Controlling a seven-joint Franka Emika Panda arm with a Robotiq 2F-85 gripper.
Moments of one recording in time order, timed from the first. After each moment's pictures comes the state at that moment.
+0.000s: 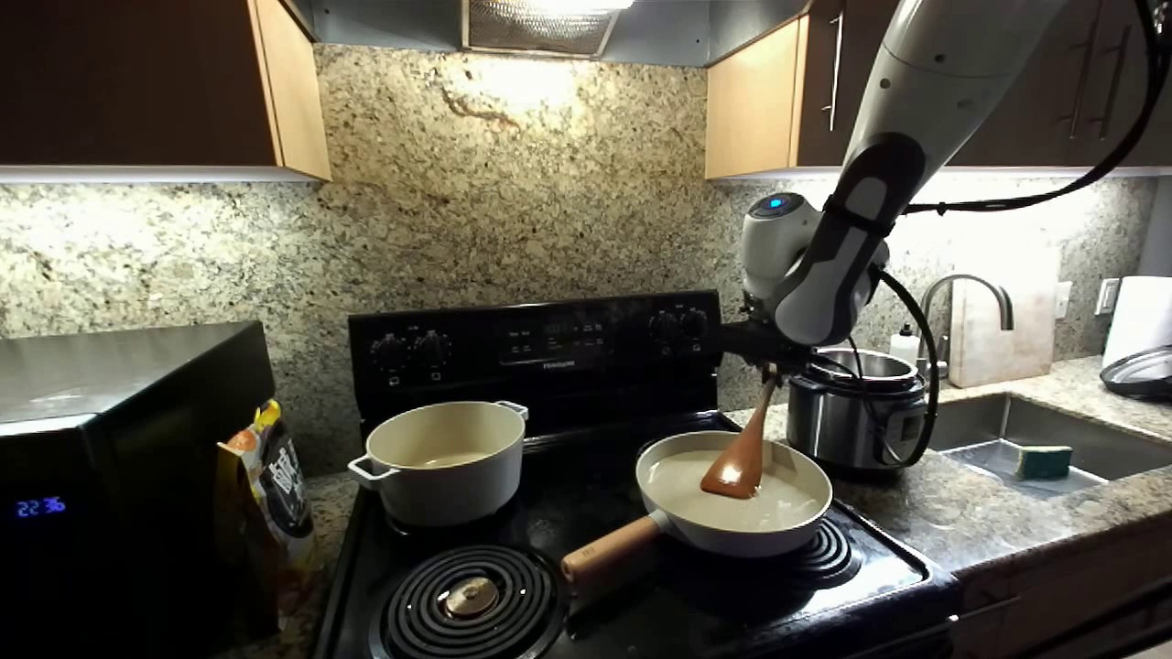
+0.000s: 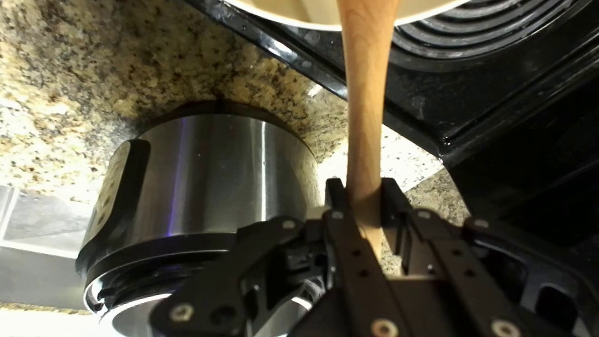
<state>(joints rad) 0.25 0.23 -0.59 -2.29 -0.71 2.88 1.45</state>
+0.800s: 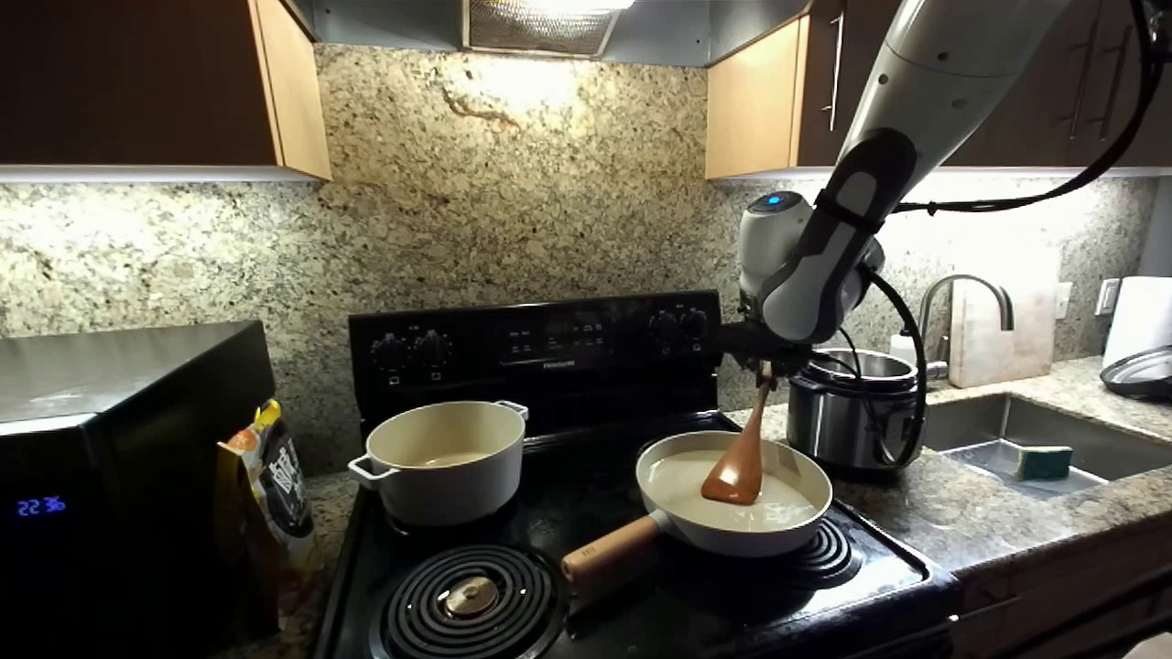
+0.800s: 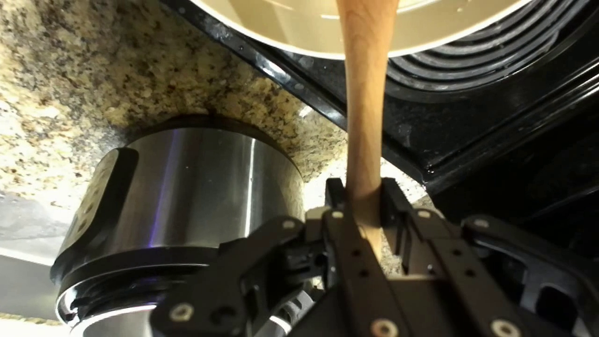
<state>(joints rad) 0.15 0.21 -0.47 -2.29 -0.62 2.86 1.30</state>
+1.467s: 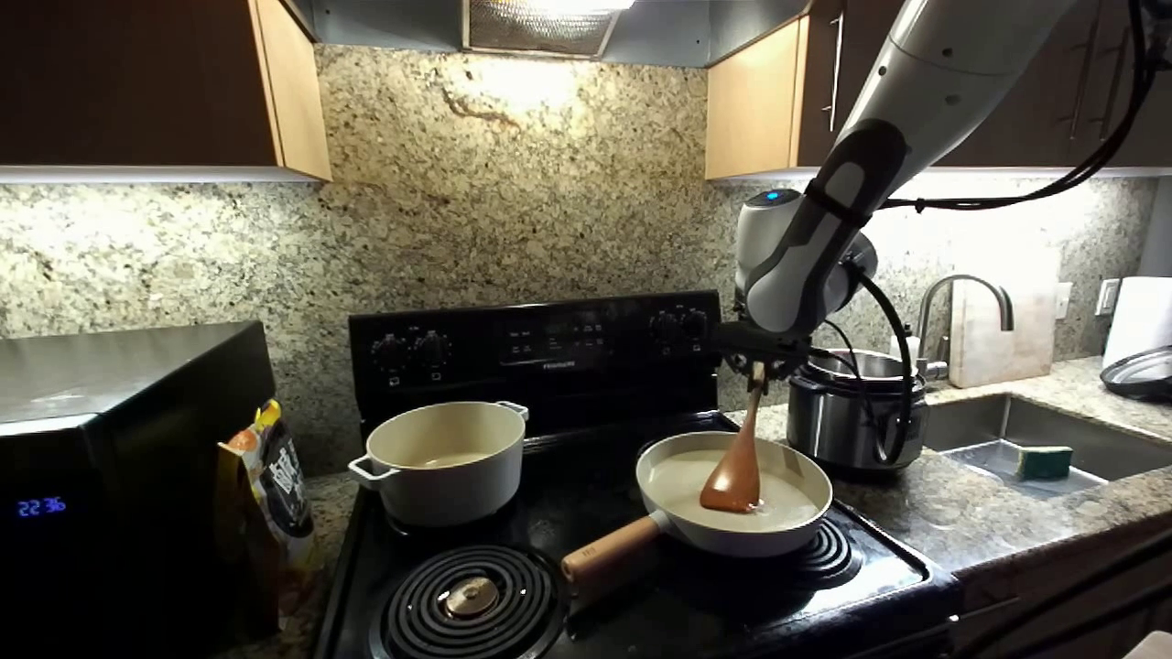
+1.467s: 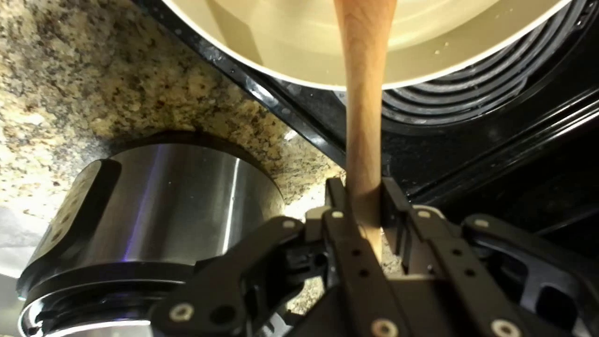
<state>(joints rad) 0.02 0.20 -0.31 -2.29 -0.50 2.83 1.12</state>
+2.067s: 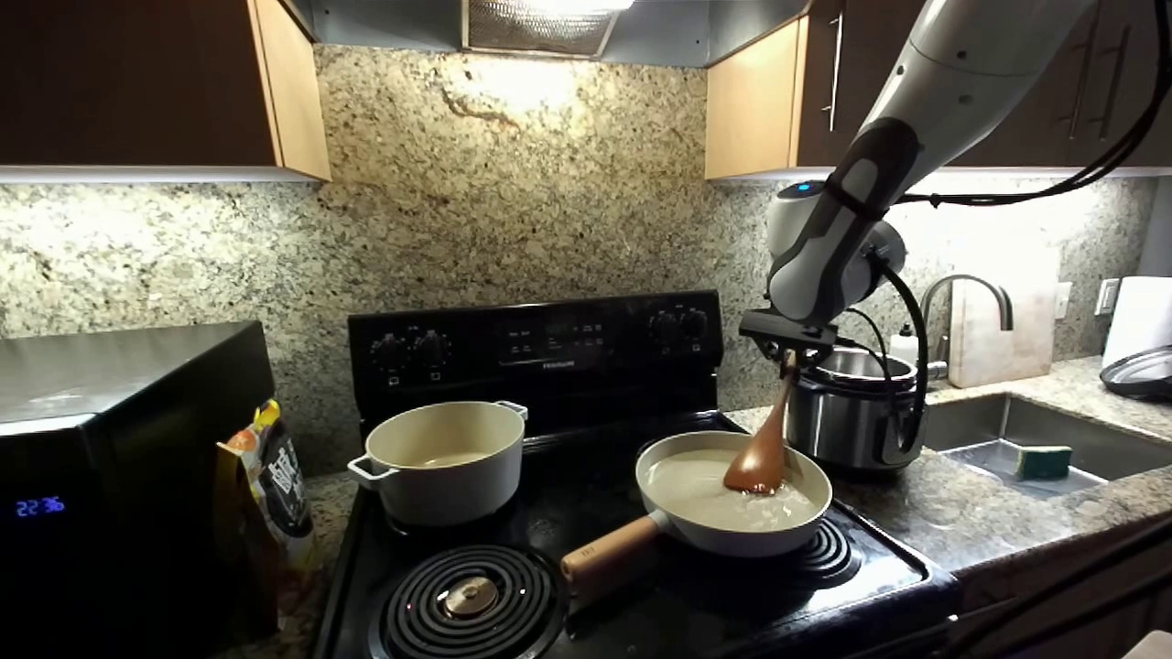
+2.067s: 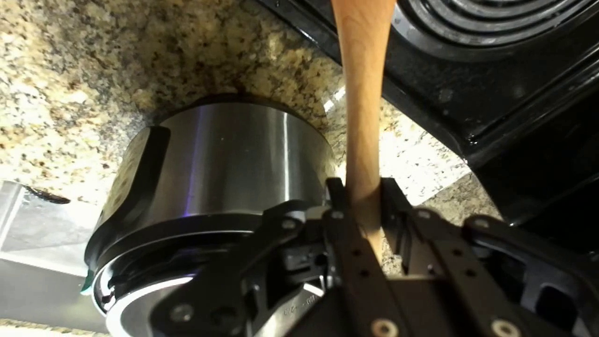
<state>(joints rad) -0.03 0.21 -0.36 -2.25 -0.46 2.82 1.12</state>
